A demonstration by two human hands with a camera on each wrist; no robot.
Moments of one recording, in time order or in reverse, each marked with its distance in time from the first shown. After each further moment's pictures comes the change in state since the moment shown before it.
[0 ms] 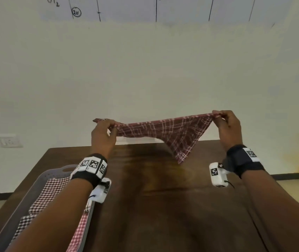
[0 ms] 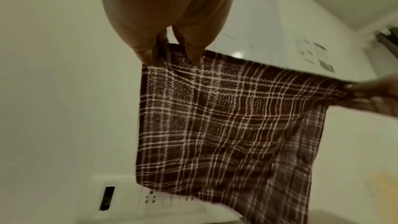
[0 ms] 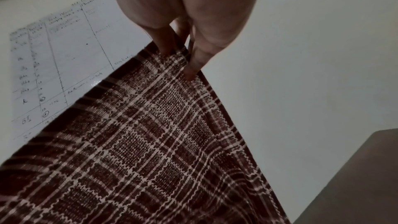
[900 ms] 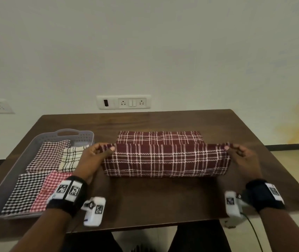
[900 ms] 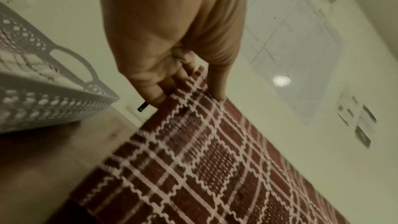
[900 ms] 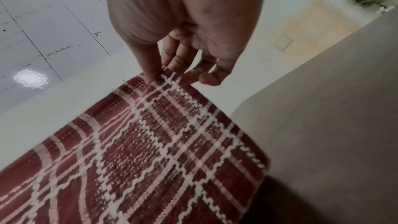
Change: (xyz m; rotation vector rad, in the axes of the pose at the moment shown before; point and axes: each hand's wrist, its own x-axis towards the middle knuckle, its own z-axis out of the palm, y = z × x) left_hand -0.166 -0.028 -0.029 -0.548 -0.420 -0.783; right_hand -0.163 0.100 -0.109 -0.032 -0.164 0.323
